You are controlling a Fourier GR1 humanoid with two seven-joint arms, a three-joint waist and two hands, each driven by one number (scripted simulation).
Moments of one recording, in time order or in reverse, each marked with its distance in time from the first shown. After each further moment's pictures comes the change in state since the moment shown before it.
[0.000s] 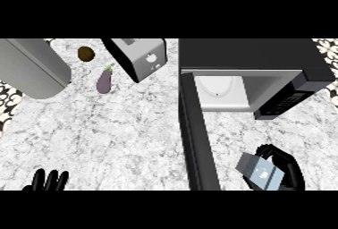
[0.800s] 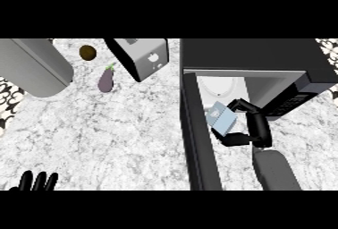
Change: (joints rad) left arm 0.042 0.052 0.079 0.005 0.128 -0.023 -0.086; right arm -0.277 0.114 0.053 -0.104 0.137 -0.309 0.343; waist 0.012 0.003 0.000
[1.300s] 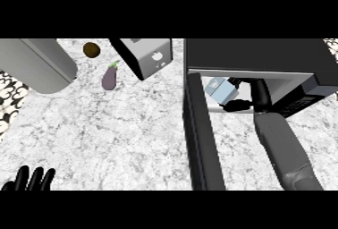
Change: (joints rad) left arm -0.023 0.026 0.061 0.000 0.072 -0.044 -0.002; right arm -0.372 -0.097 -0.109 0.418 0.070 -0.129 0.015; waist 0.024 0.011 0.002
